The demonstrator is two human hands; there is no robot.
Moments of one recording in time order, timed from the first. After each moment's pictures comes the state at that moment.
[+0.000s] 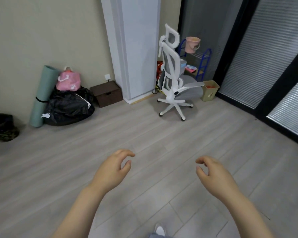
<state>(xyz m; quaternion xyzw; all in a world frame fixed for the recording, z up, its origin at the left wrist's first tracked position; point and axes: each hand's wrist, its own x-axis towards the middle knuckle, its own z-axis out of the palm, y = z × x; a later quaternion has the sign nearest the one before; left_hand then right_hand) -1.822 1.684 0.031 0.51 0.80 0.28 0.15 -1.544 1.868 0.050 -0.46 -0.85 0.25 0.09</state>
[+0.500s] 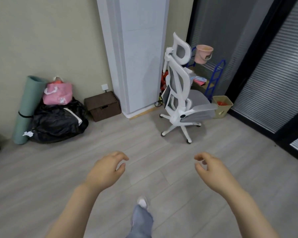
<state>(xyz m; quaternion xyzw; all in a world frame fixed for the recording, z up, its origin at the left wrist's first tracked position) -2.052 1.972 0.004 0.53 0.83 0.16 0.12 -1.767 2.188 0.046 -0.44 -0.85 0.27 0.07</state>
